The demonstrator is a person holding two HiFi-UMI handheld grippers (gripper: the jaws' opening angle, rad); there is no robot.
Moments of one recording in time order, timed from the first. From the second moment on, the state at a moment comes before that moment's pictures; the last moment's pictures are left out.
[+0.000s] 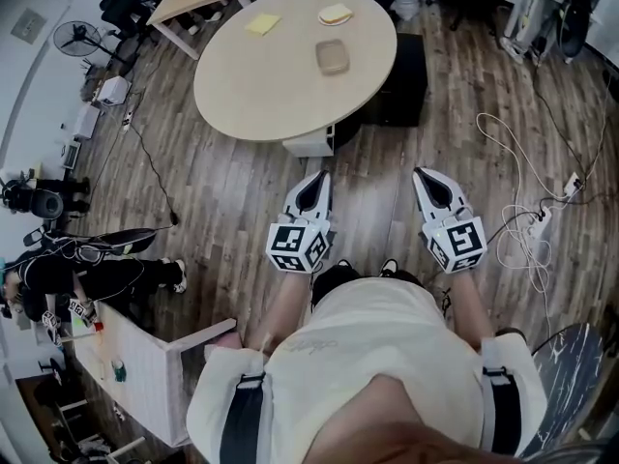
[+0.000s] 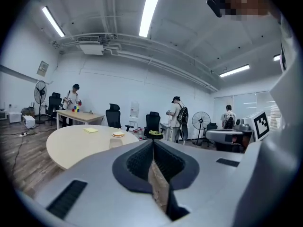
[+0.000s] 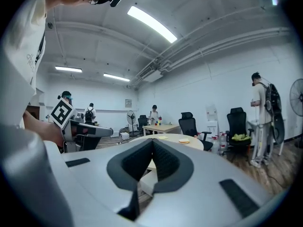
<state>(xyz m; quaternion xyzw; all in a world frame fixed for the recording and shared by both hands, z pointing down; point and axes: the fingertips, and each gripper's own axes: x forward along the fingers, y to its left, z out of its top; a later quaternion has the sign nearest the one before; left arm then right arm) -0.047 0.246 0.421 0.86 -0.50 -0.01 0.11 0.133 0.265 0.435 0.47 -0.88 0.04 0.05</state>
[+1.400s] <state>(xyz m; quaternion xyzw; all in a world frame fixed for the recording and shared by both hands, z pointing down) -0.082 0.189 0.430 0.84 -0.53 0.01 0.10 0.110 0.201 0.448 0.44 -0.90 0.06 0.06</state>
